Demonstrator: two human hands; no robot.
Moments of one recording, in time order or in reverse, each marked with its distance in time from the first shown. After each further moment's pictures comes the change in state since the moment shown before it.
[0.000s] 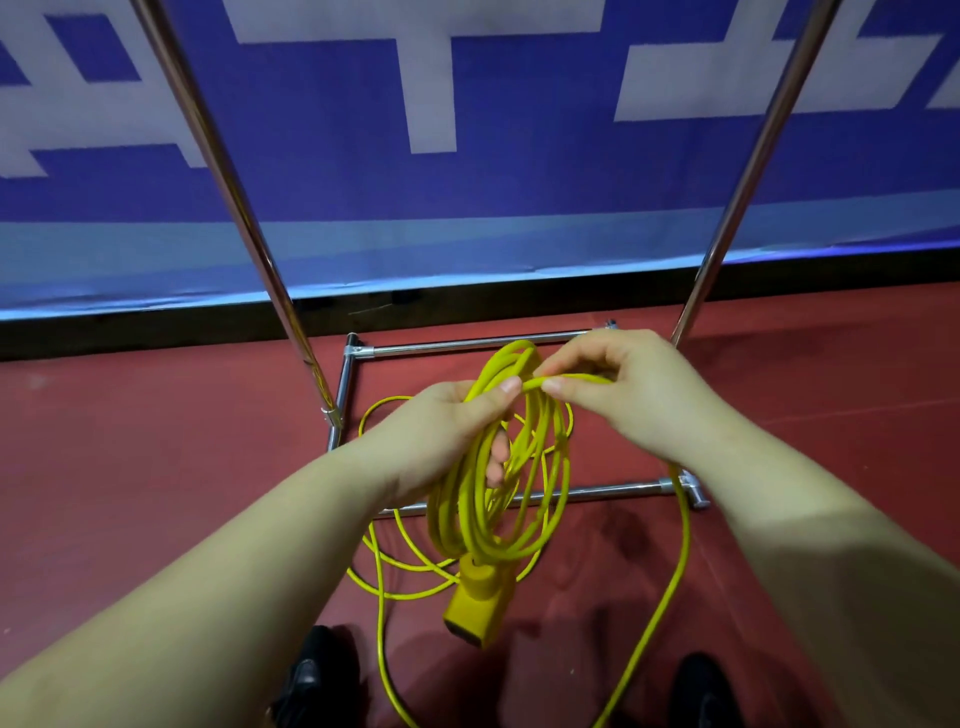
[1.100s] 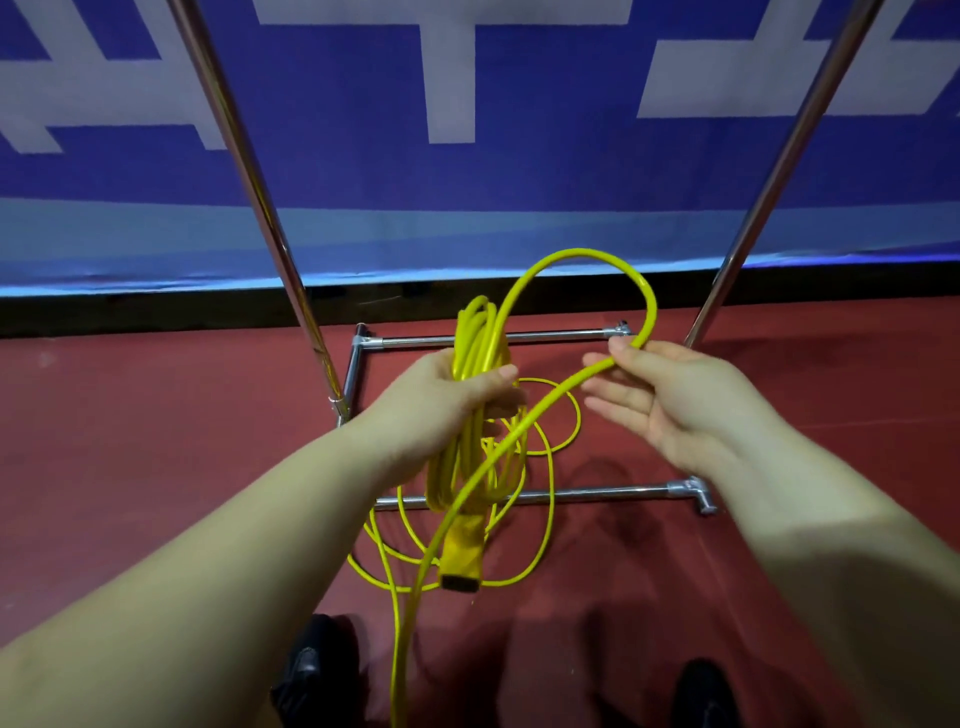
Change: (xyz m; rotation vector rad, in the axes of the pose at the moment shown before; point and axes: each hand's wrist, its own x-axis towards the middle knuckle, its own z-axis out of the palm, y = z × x) left_hand 0.004 0.002 -0.013 -0.077 0.187 0.056; right_hand 0.002 -0.001 0.003 0.931 0.195 0.568
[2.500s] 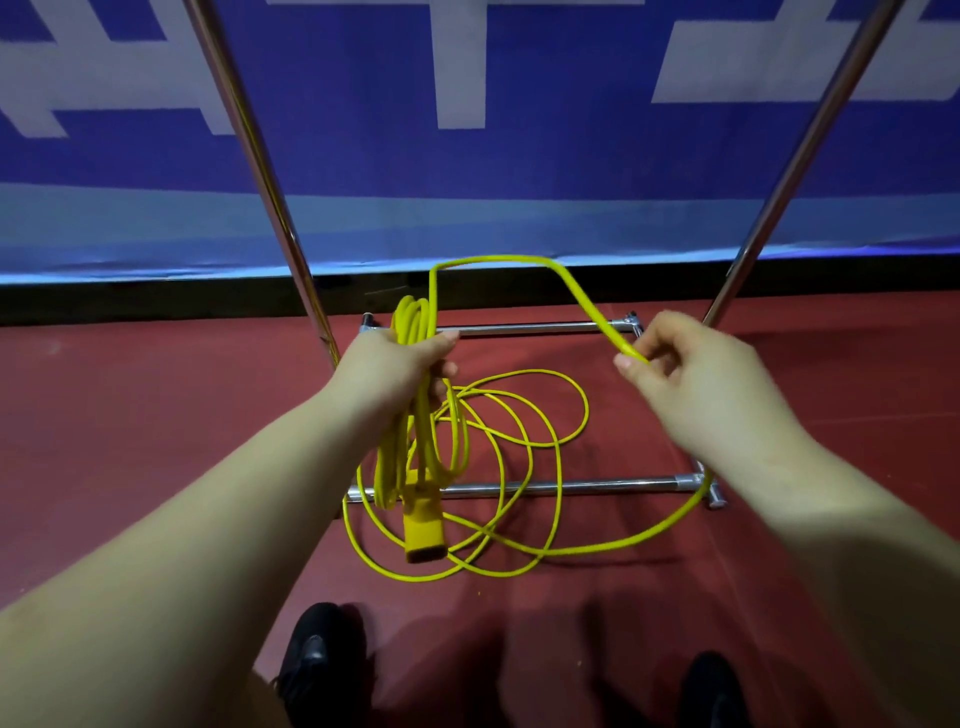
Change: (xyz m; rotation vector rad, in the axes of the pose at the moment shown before) left_hand 0.016 -0.007 -0.037 0.048 0.347 -0.060; right_hand -0.001 0.008 -0.016 -1.238 0.220 -0.670
